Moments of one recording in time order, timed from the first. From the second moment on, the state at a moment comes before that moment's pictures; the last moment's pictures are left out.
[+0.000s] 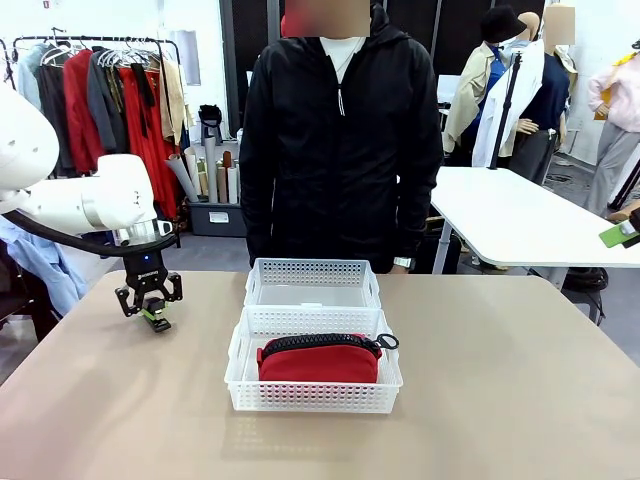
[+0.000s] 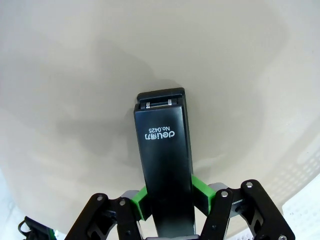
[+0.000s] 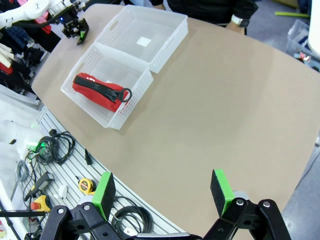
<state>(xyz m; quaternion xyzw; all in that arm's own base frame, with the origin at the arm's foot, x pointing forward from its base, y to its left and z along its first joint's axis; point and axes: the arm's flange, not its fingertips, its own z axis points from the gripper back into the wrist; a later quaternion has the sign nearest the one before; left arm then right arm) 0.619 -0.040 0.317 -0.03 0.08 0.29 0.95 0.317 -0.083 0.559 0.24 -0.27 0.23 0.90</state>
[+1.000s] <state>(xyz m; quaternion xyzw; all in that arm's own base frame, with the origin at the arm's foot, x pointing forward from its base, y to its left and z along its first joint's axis) 0.530 -0.022 0.486 -0.02 0.00 0.06 1.00 0.317 -0.083 0.559 0.24 -0.27 0.23 0.90</state>
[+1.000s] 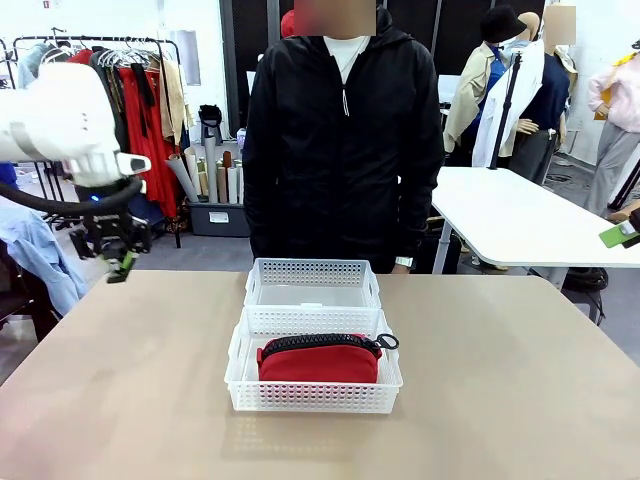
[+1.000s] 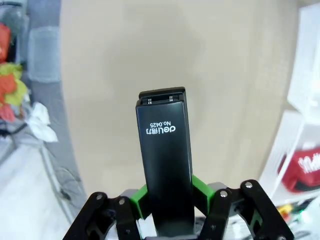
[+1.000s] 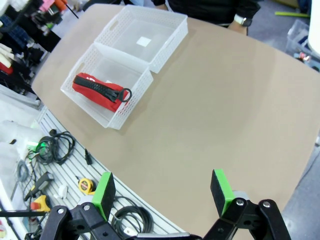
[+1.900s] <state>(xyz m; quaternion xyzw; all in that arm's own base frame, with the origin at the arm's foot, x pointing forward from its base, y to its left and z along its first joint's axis) 0.464 0.021 0.525 -0.10 0.01 -0.33 0.94 0.317 -0.083 0.559 0.24 -0.27 0.23 0.90</state>
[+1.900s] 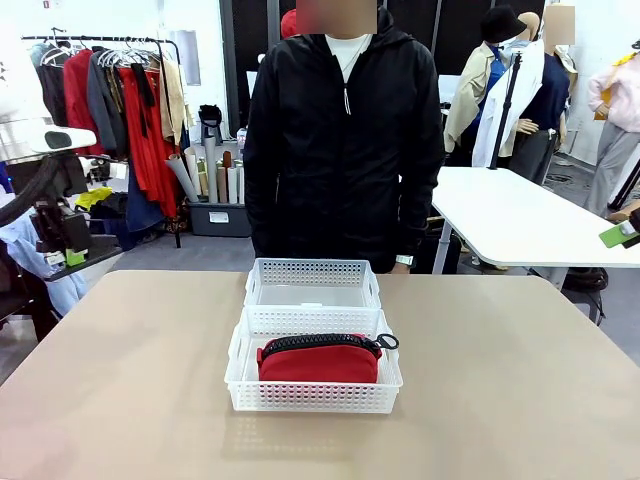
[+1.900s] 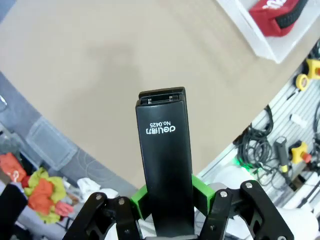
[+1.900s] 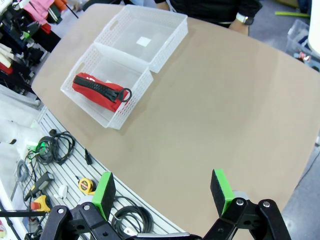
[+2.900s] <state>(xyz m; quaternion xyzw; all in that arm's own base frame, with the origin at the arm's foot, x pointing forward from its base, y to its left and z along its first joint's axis) 0.465 0.015 0.523 -0.10 0.02 -0.34 0.93 0.317 -0.083 0.559 0.24 -0.27 0.23 0.90</state>
